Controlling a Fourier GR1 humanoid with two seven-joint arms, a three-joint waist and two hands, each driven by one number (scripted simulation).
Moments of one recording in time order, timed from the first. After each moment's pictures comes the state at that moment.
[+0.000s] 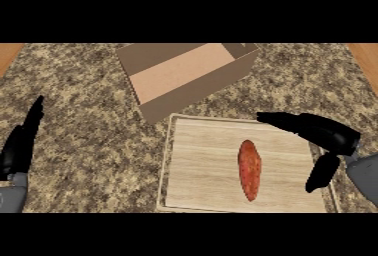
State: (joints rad) left arm -0.12 0.42 0.09 -1.32 -0.16 0.16 0.07; right arm -0.39 -0.70 0.44 -1.39 0.28 0.48 -0.29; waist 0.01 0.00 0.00
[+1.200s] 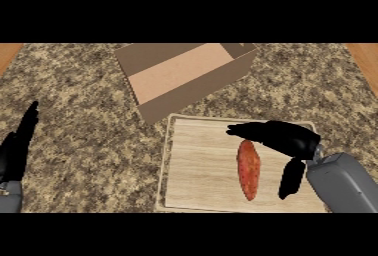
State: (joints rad) left arm -0.07 0.37 0.17 -1.38 -0.21 0.10 0.06; right arm -0.37 -0.43 0.35 -1.48 0.54 0.72 -0.15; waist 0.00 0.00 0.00
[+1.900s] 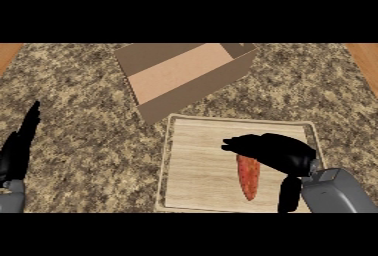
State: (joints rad) left arm -0.08 0.34 0.19 -1.36 -0.25 0.08 0.05; right arm -0.28 -0.36 0.35 -1.62 0.65 0.83 -0.09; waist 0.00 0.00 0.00
